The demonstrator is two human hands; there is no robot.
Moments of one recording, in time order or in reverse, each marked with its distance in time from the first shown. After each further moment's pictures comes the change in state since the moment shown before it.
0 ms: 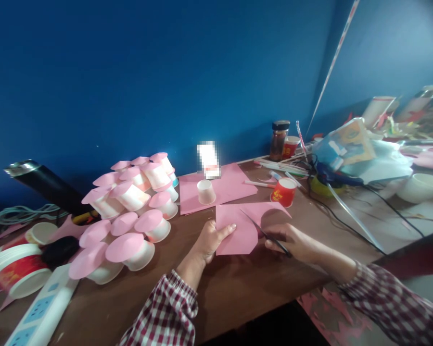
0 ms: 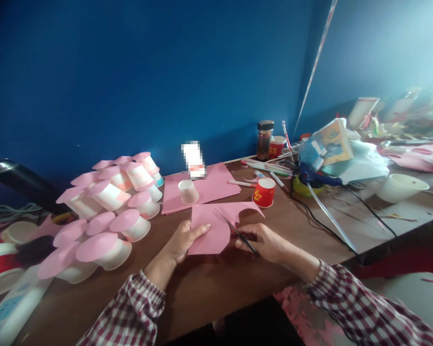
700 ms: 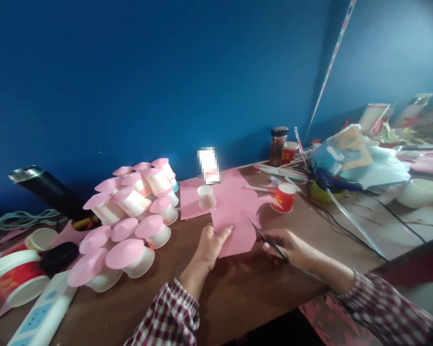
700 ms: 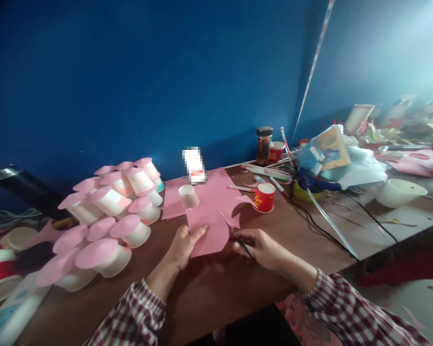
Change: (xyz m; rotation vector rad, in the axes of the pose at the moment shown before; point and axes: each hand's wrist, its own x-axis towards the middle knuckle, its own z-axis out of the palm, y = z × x) left_hand 0.003 -0.006 0.001 0.076 0.123 0.101; right_hand 0.003 -0.001 0.009 0.071 0.063 -0.028
